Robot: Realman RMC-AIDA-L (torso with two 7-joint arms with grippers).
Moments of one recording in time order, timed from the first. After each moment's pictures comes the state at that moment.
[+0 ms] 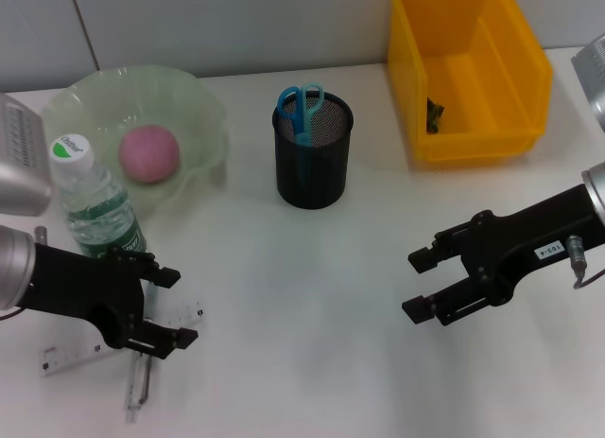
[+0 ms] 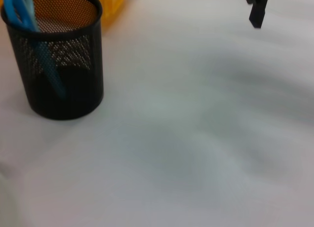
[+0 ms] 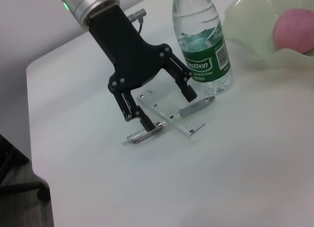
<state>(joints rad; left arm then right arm) -0.53 -2.07 1.08 1.03 2.30 1.57 -1.63 0.52 2.03 -1.01 -1.10 -2.16 -1.76 1.91</state>
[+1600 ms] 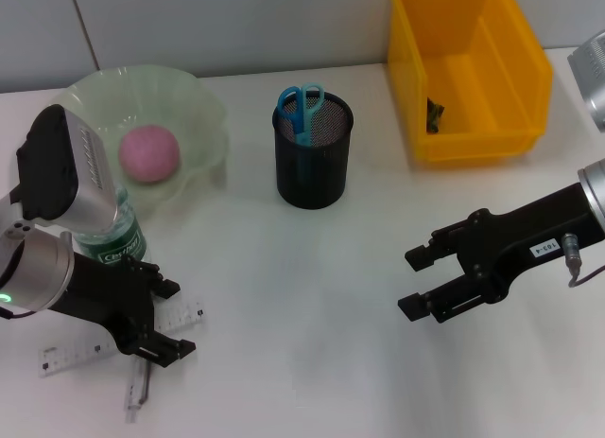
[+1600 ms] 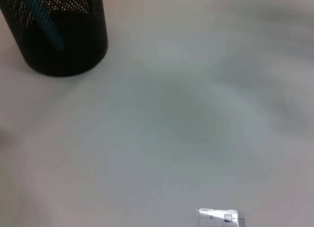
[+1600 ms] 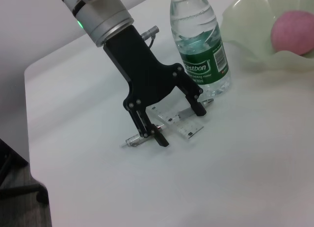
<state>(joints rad) -0.55 -2.07 1.27 1.03 2.39 1.43 -1.74 0.52 2.04 -1.01 -1.09 -2.16 -1.75 1.91</state>
